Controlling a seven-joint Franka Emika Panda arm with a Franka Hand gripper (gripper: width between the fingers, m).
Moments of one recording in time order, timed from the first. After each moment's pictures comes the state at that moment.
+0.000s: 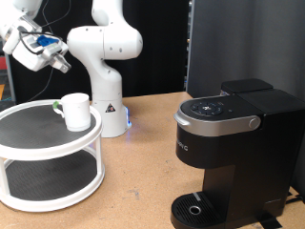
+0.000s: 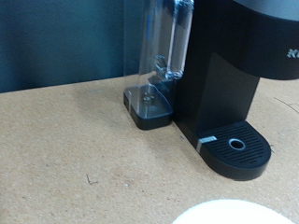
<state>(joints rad) -0.27 -0.90 -0.83 -2.80 0.24 1.76 -1.25</state>
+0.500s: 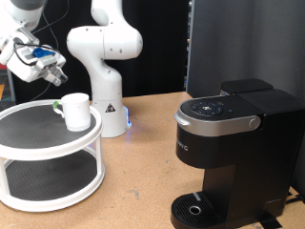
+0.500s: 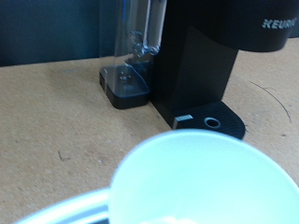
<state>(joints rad) -0.26 -0.85 -0.89 -2.83 0.24 1.90 -1.35</state>
